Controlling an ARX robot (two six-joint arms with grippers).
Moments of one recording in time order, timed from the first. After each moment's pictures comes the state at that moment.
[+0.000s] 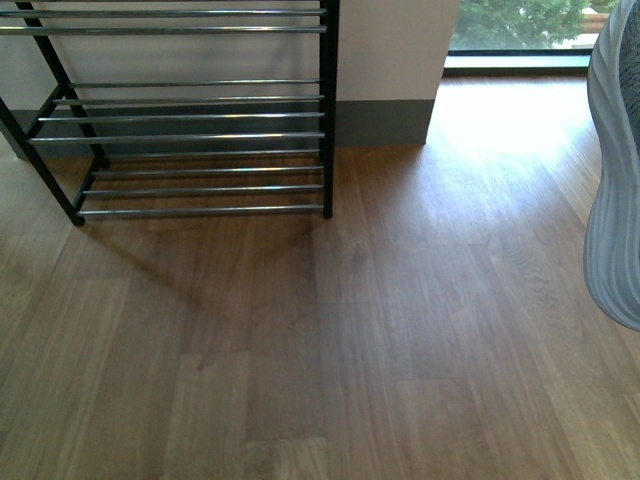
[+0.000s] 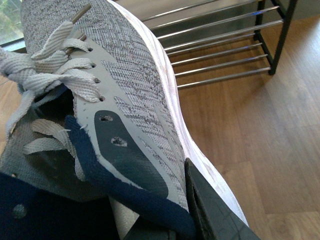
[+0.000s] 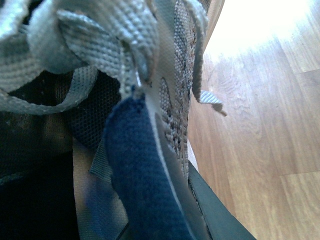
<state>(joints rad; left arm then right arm) -0.43 0.84 0.25 0.11 -0.48 0.04 -0.23 1.27 0.41 0.33 -0.21 0.17</state>
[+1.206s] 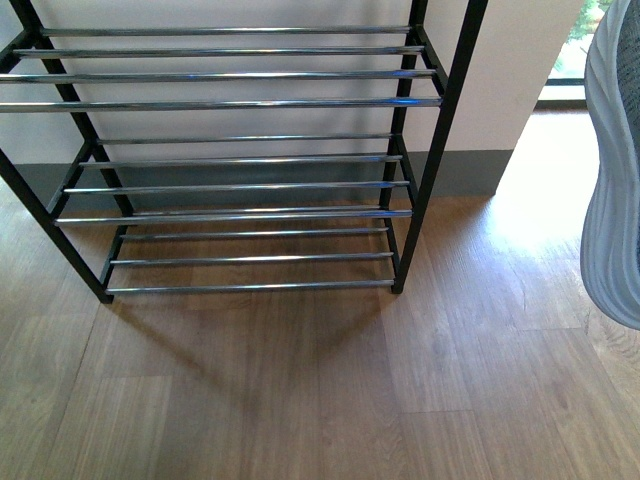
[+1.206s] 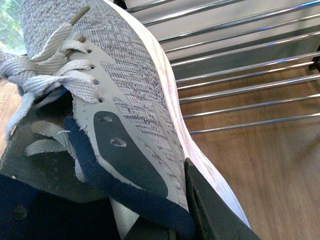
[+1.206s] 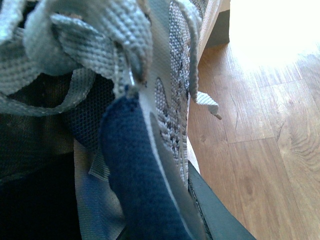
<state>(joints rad) -0.42 0.84 0.25 0.11 -0.48 0.04 -0.23 1.27 0.41 0.33 -0.21 0.17</state>
